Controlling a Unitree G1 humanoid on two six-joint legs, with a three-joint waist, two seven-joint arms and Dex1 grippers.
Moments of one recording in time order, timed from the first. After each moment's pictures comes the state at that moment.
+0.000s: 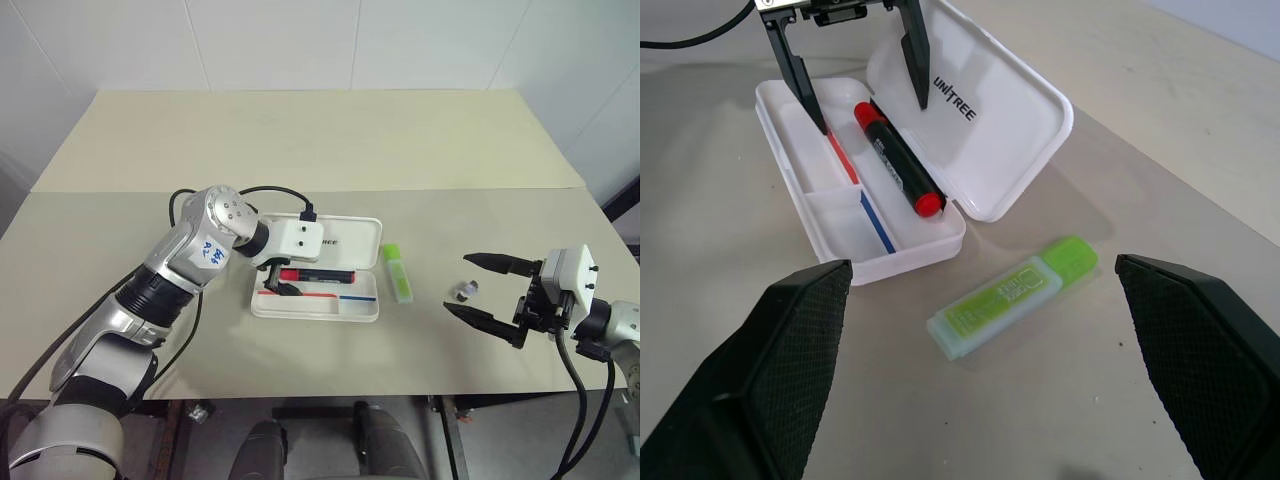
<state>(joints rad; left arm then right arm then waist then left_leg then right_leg) -0.94 0.63 -0.51 0.09 0.20 0.44 -1.27 0.02 -0.83 -0.34 -0.33 0.58 0.26 1.05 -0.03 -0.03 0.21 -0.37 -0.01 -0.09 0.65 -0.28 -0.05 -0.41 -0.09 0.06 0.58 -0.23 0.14</state>
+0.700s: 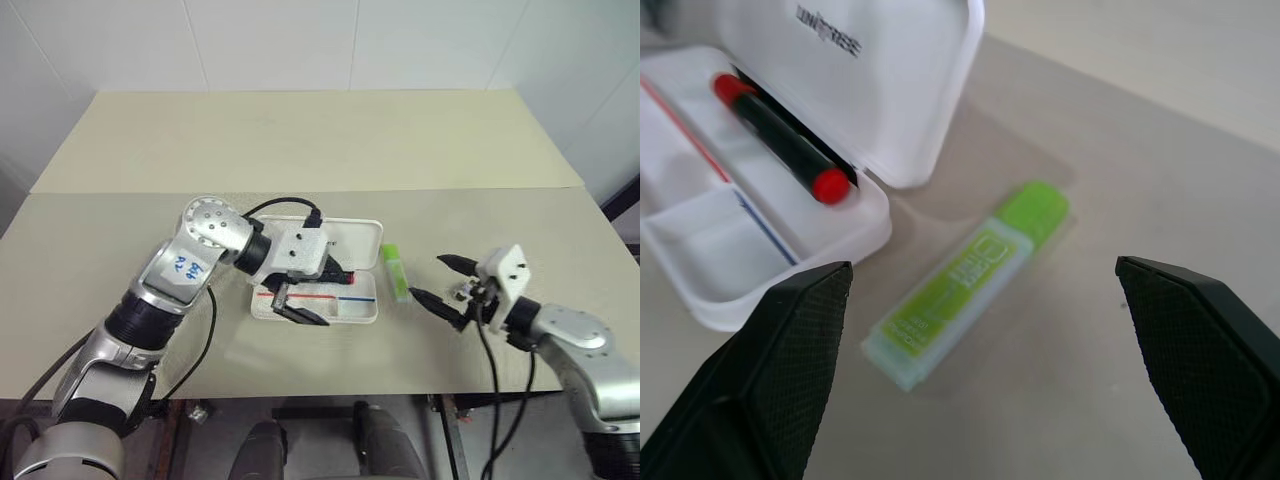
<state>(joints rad) -0.78 0.62 -0.31 -0.12 -0.19 0.36 -1.41 -0.09 -0.60 -0.11 -0.29 0.38 0.40 0.68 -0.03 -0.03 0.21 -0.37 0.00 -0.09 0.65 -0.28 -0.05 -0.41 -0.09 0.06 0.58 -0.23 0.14</state>
